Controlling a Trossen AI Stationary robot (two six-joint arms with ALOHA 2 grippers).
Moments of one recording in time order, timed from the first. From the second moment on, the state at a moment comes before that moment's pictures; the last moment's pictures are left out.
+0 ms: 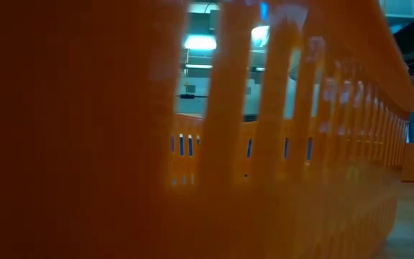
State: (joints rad) left arm -0.26 1.07 0.80 -1.04 0.03 -1.44; right arm 0.63 0.25 0.01 0.04 -0.05 0.10
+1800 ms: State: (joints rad) left arm -0.95 1.47 0.80 -0.46 -0.07 -2.17; right arm 0.63 0.25 0.01 0.06 -0.05 0.13
